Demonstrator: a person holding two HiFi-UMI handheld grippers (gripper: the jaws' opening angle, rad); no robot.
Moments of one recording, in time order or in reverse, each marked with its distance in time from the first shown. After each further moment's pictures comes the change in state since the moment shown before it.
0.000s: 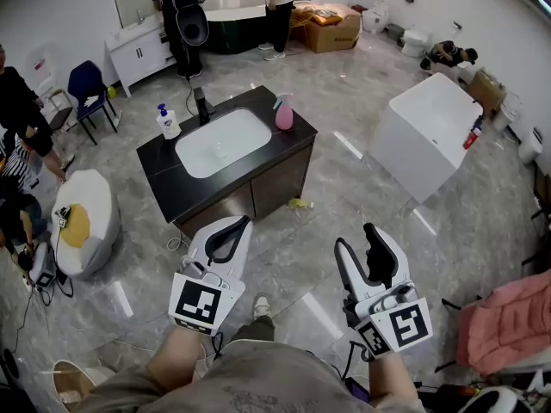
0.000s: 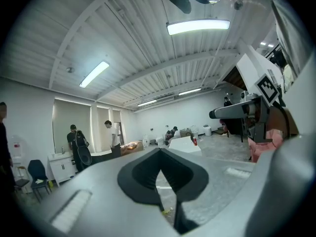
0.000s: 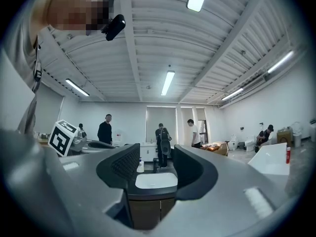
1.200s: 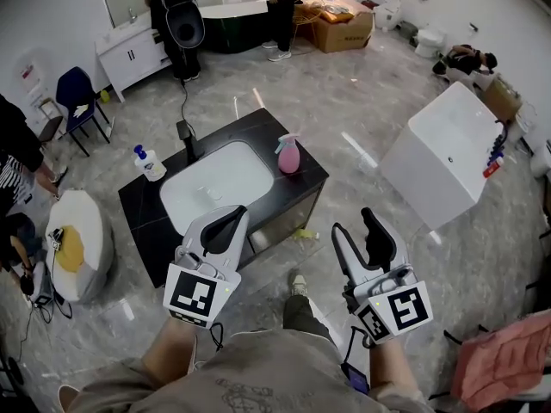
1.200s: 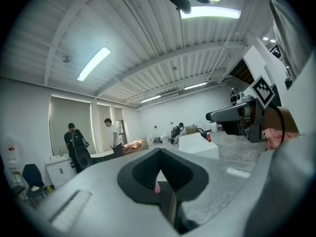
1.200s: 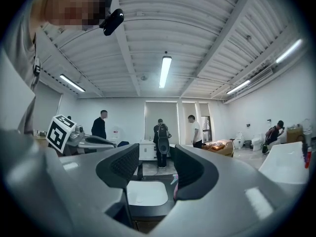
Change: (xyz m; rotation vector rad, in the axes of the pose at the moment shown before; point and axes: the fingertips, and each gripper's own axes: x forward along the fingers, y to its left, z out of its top) left arm 0.234 0.173 -0.037 0.019 0.026 0.023; right arm 0.271 -0.149 -0.033 -0.003 0.039 0.044
